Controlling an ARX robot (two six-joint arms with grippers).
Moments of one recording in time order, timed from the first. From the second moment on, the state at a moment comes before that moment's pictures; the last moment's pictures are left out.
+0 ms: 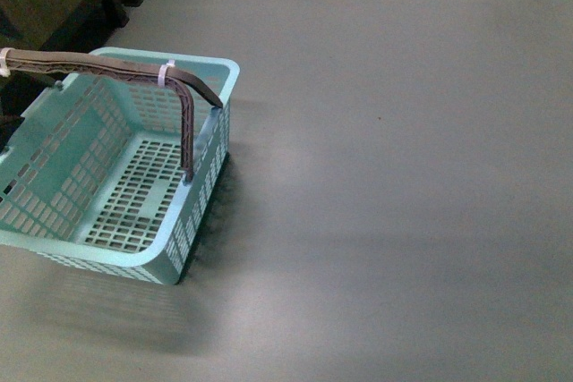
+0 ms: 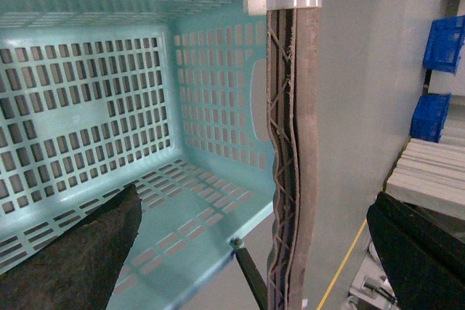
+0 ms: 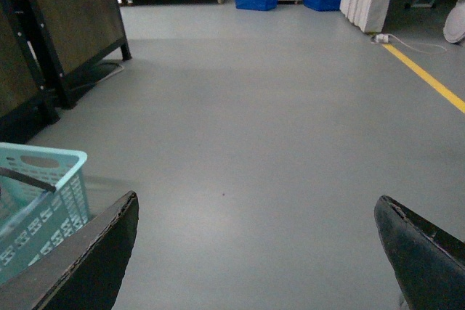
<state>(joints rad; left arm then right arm) 0.14 2.11 0.95 0.55 0.16 -1.27 0.00 0.00 0.02 0.00 0.00 0.00</state>
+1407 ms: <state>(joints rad) 0.05 2.14 0.99 0.56 0.12 -1.35 0.00 0.00 0.02 0.00 0.00 0.00</state>
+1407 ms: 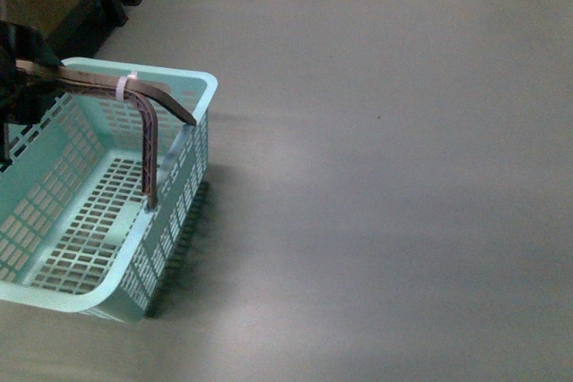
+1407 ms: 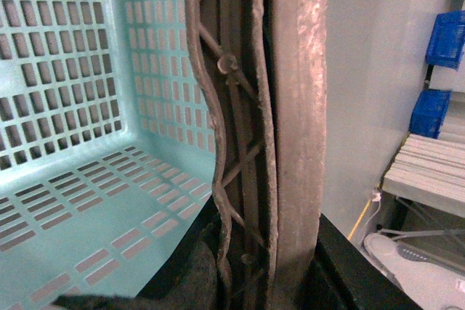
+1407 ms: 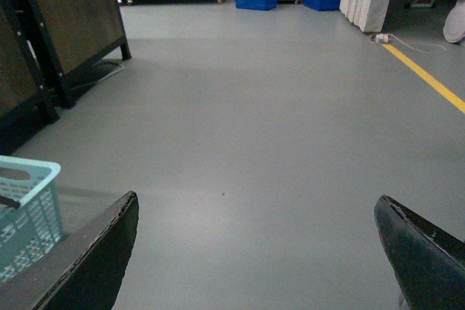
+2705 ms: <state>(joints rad) -0.04 1.01 0.77 0.09 0.00 -1.52 0.00 0.00 0.02 0.00 0.00 0.00</state>
